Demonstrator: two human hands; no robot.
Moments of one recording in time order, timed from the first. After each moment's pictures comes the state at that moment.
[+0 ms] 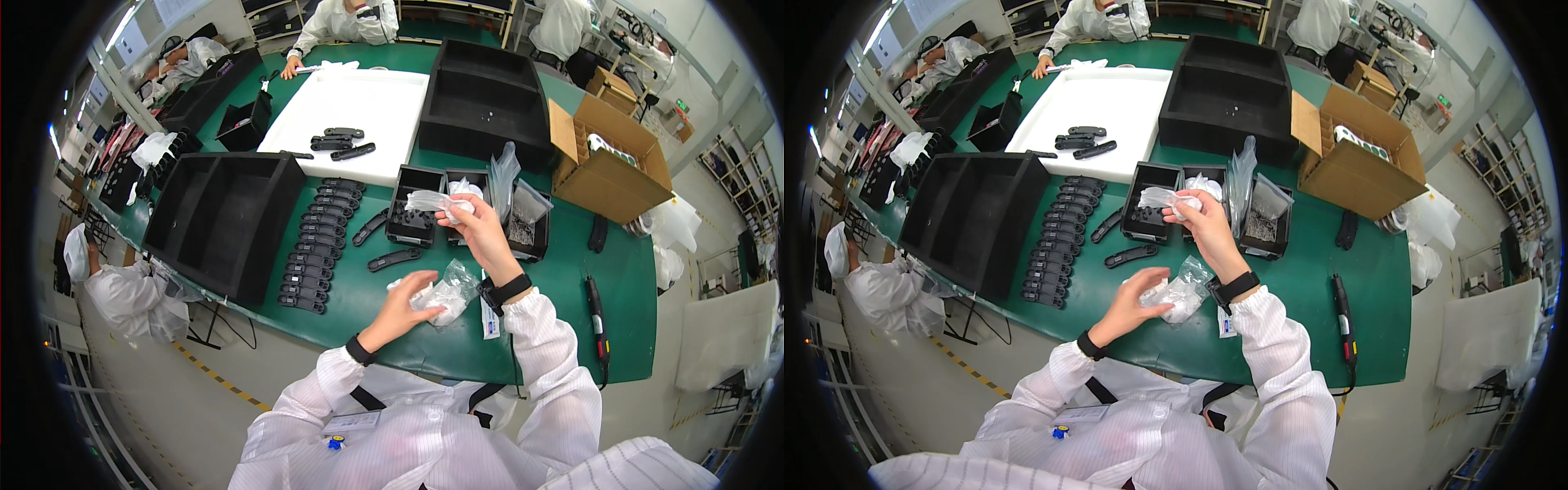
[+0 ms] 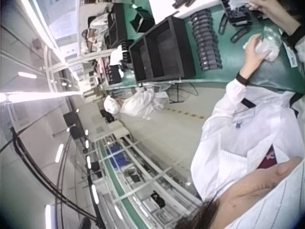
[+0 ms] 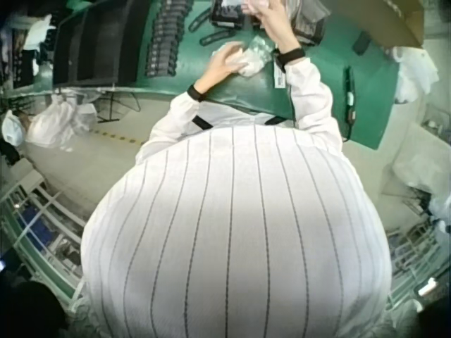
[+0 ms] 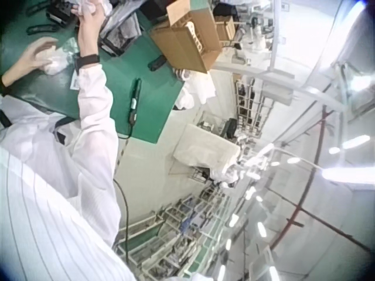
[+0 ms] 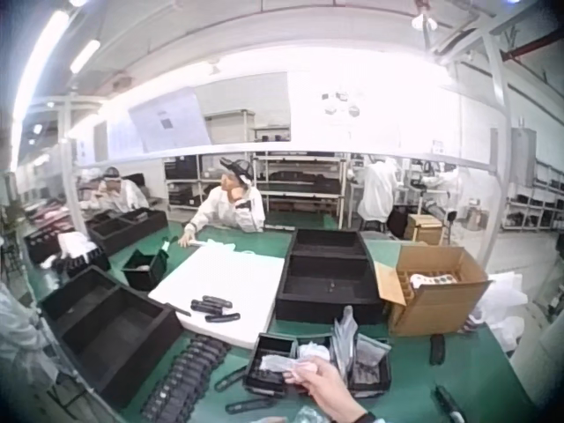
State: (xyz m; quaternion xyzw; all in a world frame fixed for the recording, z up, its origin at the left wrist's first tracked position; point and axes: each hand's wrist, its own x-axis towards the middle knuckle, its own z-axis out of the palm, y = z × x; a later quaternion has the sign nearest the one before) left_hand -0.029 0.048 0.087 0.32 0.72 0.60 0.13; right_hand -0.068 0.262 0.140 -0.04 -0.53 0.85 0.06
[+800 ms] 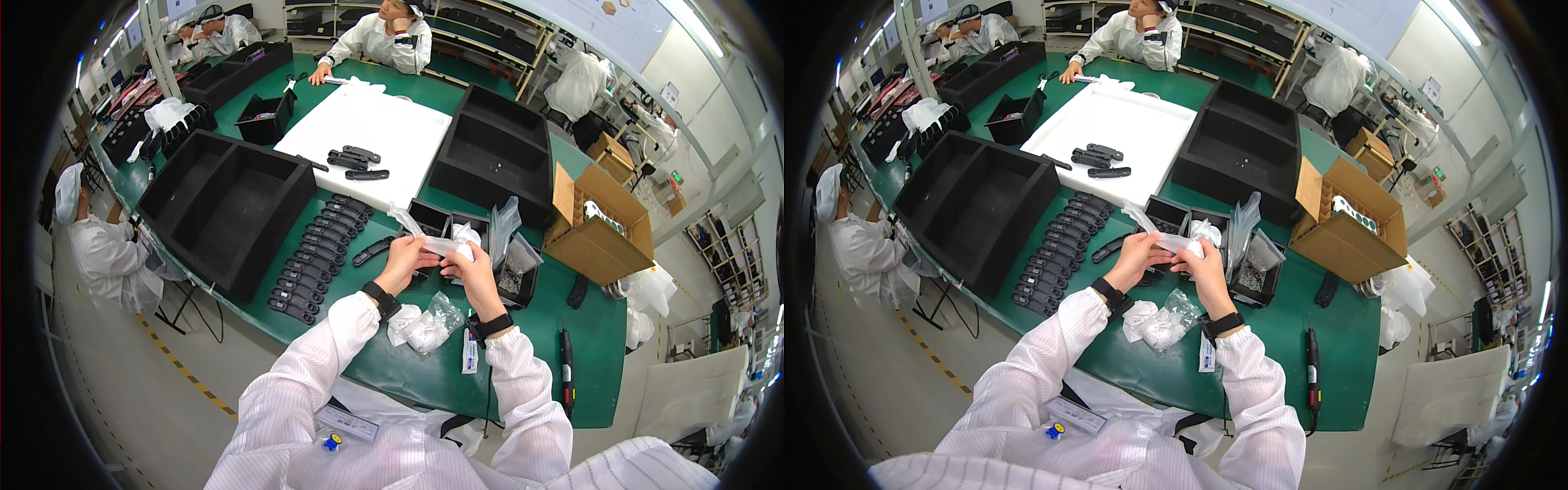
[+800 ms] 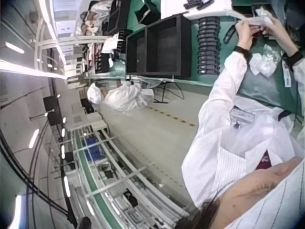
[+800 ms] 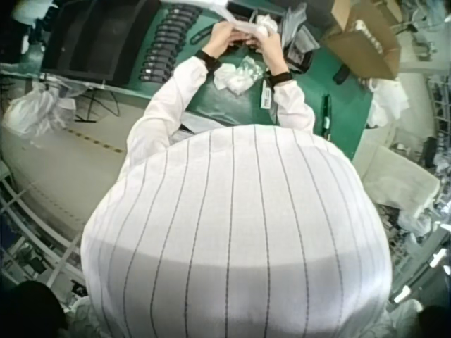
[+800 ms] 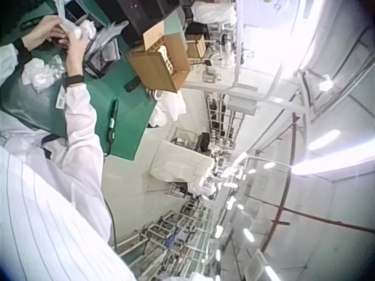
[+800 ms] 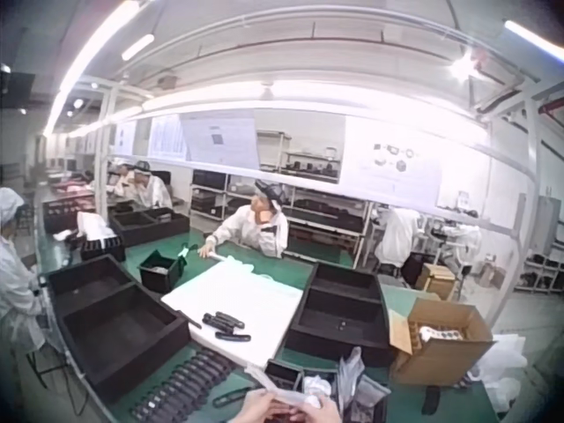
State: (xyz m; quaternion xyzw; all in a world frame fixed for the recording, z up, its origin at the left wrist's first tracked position) left_hand -0.155 0.110 0.090 -0.01 0.48 0.83 0.28; right_hand -0.074 0.254 0.138 -0.10 -0.61 0.79 0.05
